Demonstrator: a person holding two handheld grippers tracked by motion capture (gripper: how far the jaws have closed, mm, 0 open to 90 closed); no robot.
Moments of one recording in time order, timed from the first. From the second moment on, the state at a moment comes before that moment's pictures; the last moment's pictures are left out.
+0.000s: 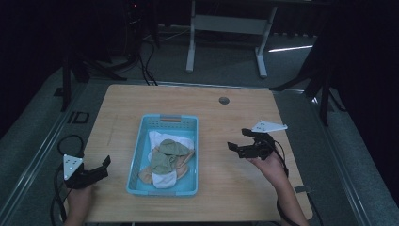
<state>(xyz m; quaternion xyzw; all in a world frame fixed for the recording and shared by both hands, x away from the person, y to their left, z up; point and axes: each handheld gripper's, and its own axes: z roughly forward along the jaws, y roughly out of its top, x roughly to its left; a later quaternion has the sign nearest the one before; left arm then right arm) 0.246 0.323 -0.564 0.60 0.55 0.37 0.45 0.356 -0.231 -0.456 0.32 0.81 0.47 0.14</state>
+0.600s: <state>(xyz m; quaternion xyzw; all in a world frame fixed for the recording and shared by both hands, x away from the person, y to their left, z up) 0.246 0.323 -0.564 0.60 0.55 0.37 0.45 0.364 -0.180 -0.448 0.27 0.84 0.47 0.10</state>
